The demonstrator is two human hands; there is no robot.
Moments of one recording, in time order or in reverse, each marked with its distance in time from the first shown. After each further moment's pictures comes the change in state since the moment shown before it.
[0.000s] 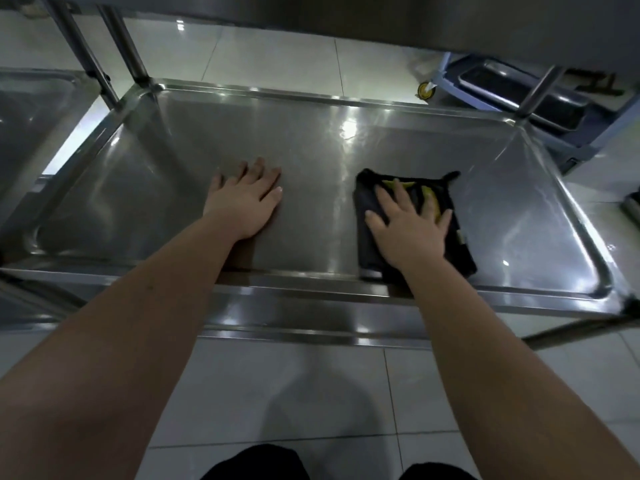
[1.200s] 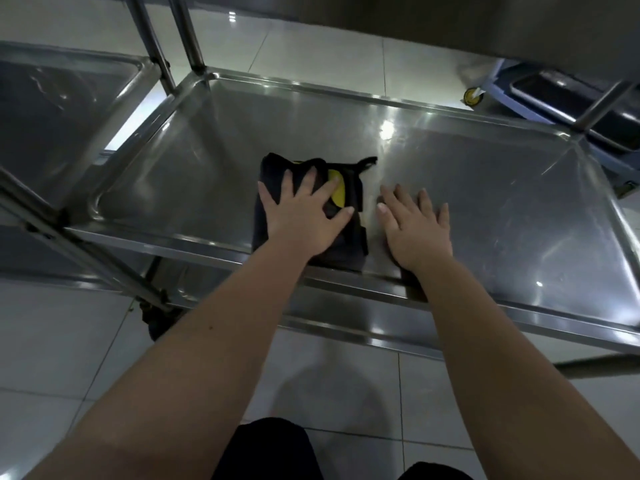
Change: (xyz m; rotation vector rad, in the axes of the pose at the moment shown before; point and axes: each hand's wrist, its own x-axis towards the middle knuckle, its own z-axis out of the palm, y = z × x) left_hand -0.047 0.063 0.002 -0.050 0.068 -0.152; right_hand 0.007 -0.019 0.008 0.067 -0.030 -0.252
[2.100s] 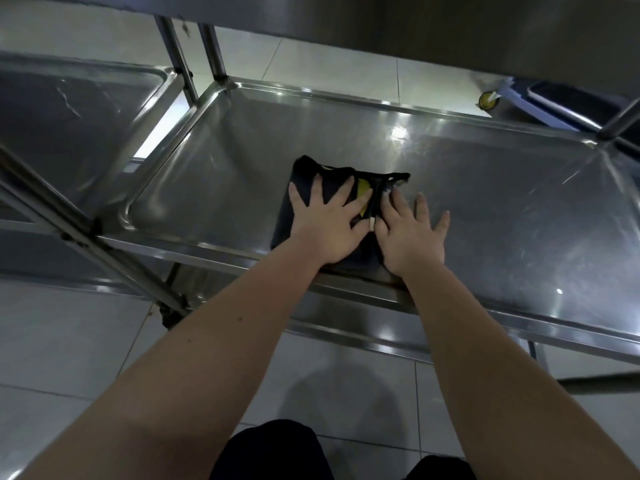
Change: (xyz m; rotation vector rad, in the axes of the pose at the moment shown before) left_hand 0.008 -0.012 0.002 0.097 -0.065 0.200; right_hand 0.011 -0.047 0.019 -0.144 0.021 0.009
